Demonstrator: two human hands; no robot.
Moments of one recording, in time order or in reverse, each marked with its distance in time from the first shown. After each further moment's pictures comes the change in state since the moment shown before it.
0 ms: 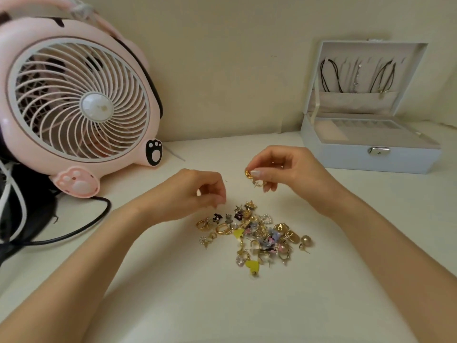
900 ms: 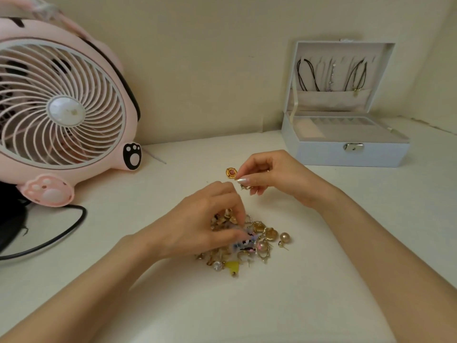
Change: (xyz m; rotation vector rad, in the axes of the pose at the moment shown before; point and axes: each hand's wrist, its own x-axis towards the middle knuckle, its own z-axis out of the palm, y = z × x) left_hand 0.003 0.026 0.042 0.050 0.046 0.285; right_hand 0.006 0.019 -0.017 -0.048 -0.062 0.146
